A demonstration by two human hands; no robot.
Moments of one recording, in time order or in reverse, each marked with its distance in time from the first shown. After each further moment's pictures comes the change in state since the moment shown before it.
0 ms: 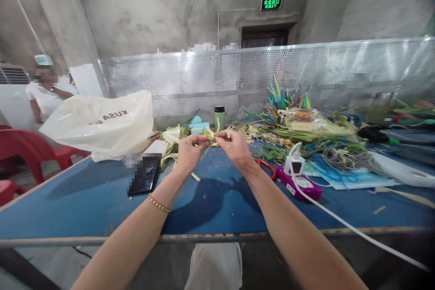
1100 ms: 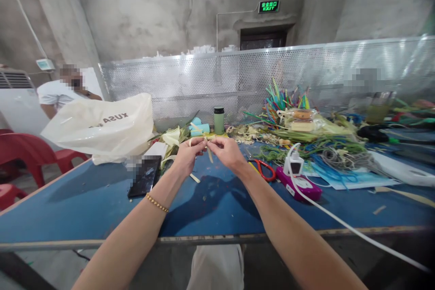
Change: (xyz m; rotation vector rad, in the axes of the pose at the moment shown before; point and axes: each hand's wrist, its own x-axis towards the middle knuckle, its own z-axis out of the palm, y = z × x) left_hand 0.003 0.001 -0.003 -0.302 -0.058 -0.253; right_hand -0.001 0.009 0.006 -0.268 -0.154 -0.089
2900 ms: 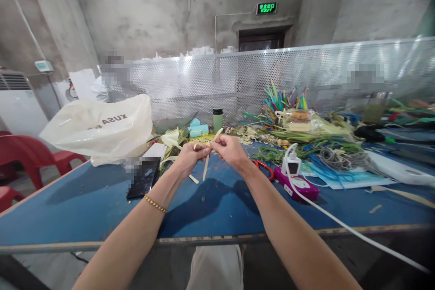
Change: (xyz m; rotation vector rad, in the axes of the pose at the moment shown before) left_hand -0.003 -0.001 0.000 0.108 -0.201 -0.015; right_hand 0.000 -0.003 -0.009 0.077 0.008 0.108
